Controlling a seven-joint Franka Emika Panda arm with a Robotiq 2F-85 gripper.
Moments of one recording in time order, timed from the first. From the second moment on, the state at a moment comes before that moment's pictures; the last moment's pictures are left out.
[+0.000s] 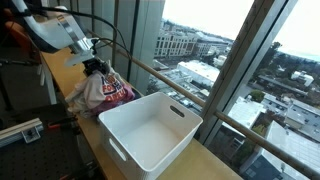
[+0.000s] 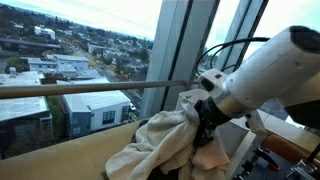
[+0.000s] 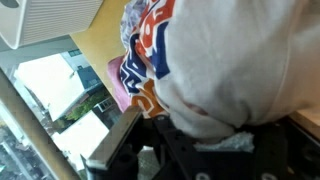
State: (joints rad) arm 0.31 0.23 0.23 -2.31 -1.17 2.60 0.54
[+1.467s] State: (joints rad) arm 0.02 -0.16 0.05 -2.29 -0.84 2.37 0.13
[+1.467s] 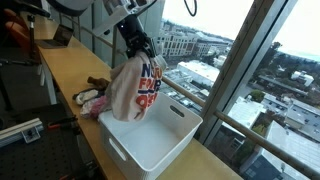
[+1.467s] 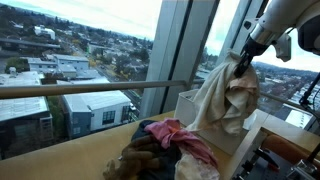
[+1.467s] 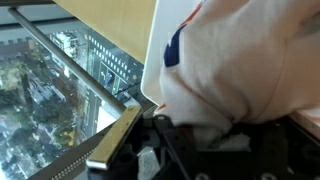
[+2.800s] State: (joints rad) arm 0.03 0.04 0.05 -2.06 -0.87 2.19 0.18
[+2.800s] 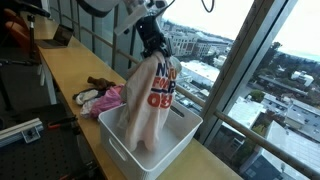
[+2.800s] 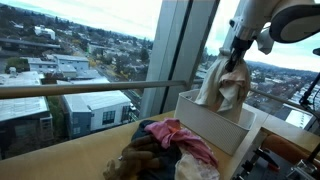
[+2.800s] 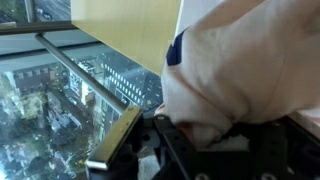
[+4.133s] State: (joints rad) arm 0.30 -0.11 0.33 -2.34 -0.99 2.24 0.40
